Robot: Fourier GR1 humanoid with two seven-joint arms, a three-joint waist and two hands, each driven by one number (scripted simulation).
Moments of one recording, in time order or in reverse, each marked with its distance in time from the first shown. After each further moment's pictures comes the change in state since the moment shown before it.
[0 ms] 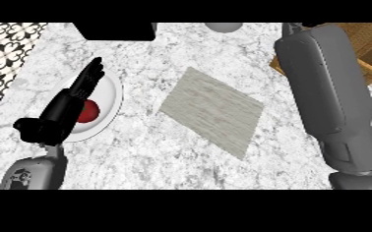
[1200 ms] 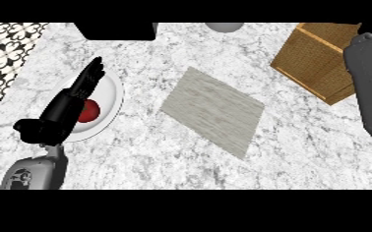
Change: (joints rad) left arm -0.001 -0.005 0.002 -0.002 -0.008 -0.006 -0.009; right arm 0.082 -0.234 -0.273 0.413 -0.229 -0.280 -0.470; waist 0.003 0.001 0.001
